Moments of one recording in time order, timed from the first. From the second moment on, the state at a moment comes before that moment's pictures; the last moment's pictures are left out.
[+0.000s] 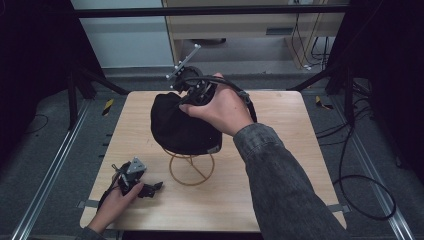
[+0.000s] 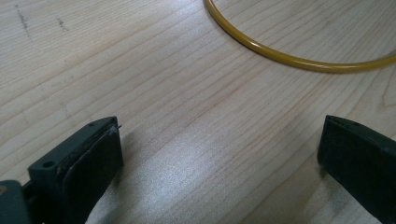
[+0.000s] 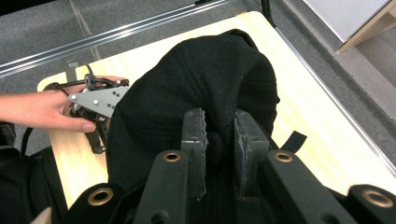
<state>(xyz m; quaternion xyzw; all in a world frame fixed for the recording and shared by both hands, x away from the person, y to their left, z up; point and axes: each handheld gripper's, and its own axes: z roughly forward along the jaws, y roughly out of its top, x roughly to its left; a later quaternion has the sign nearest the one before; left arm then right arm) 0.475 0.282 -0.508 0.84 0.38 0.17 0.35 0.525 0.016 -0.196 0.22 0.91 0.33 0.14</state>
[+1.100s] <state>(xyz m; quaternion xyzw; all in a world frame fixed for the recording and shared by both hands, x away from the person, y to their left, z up) 0.475 0.282 -0.508 0.84 0.38 0.17 0.35 0.535 0.034 -0.212 0.22 0.92 0.31 0.12</state>
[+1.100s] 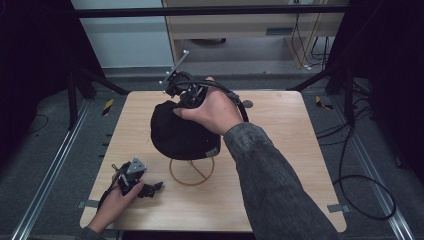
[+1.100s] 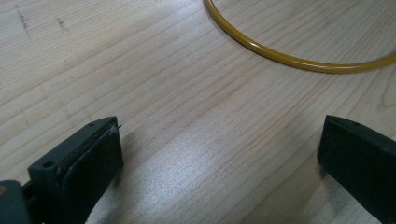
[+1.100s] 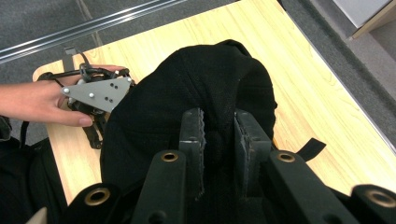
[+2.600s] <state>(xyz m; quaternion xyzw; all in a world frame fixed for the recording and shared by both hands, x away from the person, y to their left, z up) 0.475 0.283 -0.508 0.84 0.38 0.17 0.35 0.532 0.025 -0.221 0.23 0.92 0.31 0.12</state>
